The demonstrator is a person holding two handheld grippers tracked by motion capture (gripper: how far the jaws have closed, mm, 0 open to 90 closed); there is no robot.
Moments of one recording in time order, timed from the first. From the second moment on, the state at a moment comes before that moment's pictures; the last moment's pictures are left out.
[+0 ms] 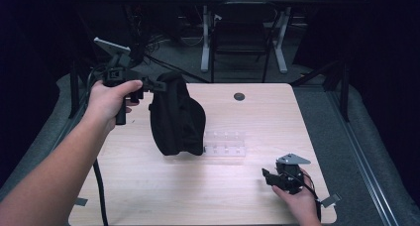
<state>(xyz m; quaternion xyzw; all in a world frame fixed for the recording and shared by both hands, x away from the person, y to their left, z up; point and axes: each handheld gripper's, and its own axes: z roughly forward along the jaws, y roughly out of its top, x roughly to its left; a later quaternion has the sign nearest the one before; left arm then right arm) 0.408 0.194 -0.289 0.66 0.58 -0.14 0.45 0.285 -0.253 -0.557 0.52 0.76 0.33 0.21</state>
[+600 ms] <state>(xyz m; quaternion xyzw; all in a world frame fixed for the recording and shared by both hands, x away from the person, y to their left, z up) 0.410 0.172 -0.292 0.67 0.58 -0.14 0.44 0.284 -0.238 -0.538 0.50 0.77 0.35 0.20</state>
